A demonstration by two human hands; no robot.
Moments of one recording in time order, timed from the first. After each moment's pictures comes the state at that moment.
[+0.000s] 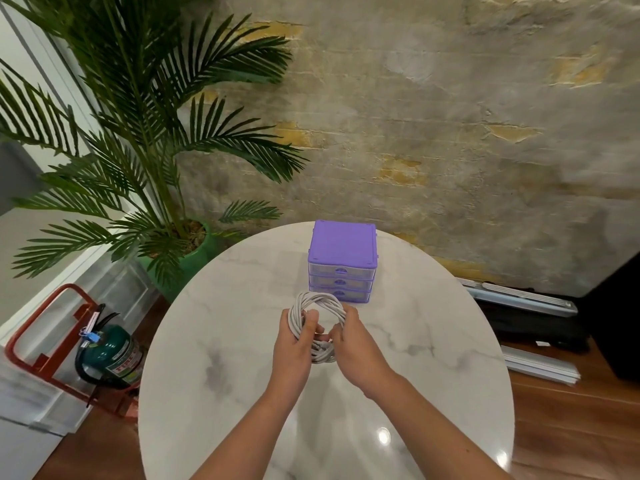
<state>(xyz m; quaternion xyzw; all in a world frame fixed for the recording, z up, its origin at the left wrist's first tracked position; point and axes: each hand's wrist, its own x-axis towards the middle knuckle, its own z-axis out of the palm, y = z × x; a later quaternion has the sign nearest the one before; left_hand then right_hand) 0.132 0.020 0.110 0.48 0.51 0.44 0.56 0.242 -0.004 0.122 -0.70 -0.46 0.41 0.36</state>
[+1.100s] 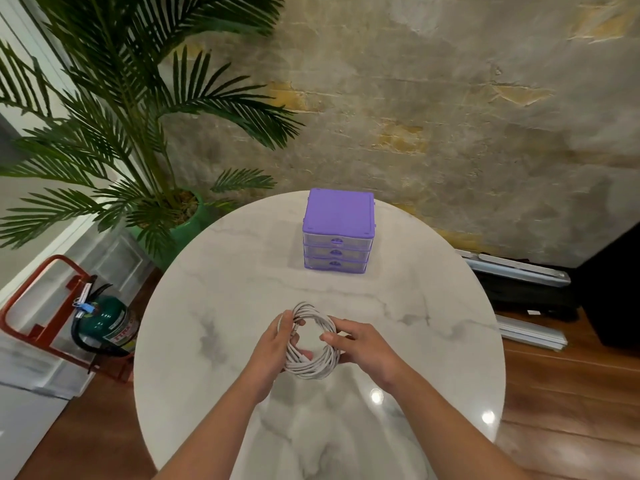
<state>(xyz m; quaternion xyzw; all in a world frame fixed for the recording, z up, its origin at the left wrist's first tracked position) 0.094 0.017 0.055 0.46 0.53 0.26 0.66 0.270 -0.028 0.064 -0.56 -0.39 0.61 0.40</state>
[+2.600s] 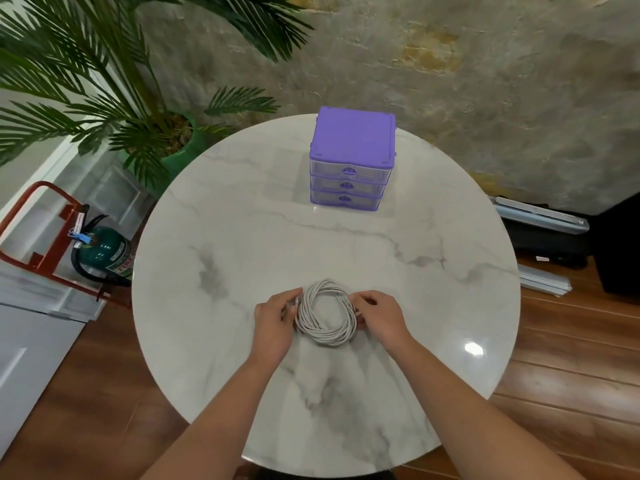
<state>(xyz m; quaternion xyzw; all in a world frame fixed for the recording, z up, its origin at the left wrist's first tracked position) 0.075 -0.016 -0.048 0.62 0.62 0.24 0.41 0.273 -0.050 -0.022 -0.75 -0.24 0.50 0.37</state>
